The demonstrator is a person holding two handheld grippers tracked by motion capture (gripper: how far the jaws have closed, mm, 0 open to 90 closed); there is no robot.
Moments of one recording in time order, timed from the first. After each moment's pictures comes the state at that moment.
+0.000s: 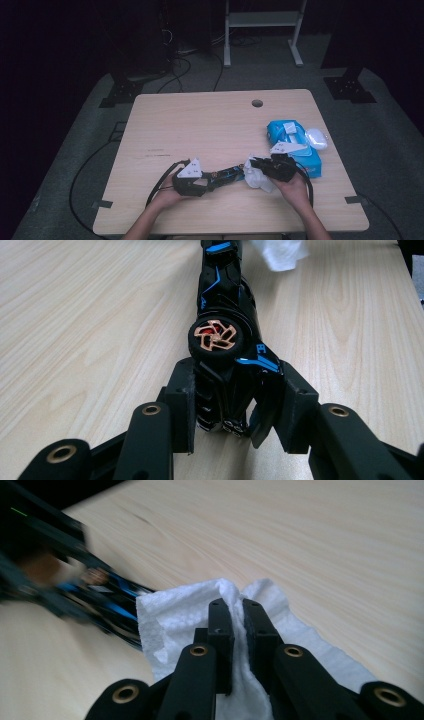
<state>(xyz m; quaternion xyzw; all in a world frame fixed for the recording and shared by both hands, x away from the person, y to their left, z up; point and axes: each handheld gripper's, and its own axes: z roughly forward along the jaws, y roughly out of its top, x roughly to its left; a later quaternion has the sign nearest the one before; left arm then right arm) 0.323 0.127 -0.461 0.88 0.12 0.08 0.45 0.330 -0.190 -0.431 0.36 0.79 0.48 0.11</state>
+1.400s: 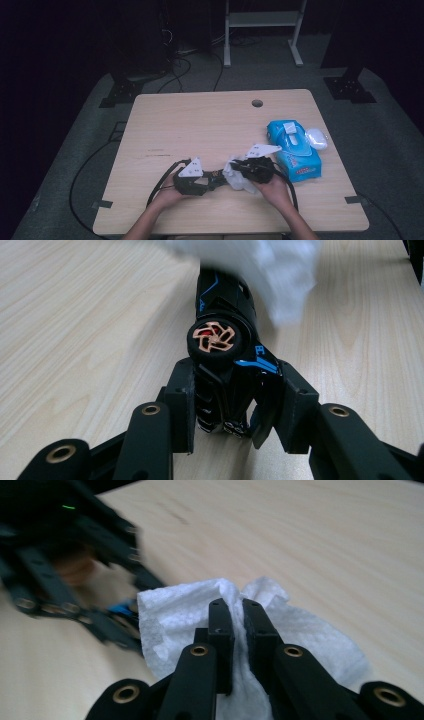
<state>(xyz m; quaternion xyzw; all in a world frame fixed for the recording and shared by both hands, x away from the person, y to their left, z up) 0.324 0.124 -0.461 0.88 0.12 0.09 0.45 0.327 -0.130 -0.429 0.30 0.82 0.47 0.12</state>
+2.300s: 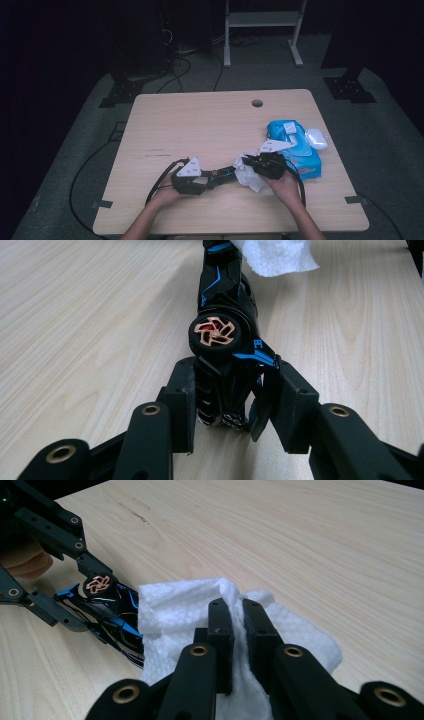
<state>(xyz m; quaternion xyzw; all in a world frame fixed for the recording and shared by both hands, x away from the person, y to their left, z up) 0.326 0.129 -0.459 0.88 0.12 0.09 0.45 0.336 -0.165 -0.427 0.34 0.81 0.46 0.14</state>
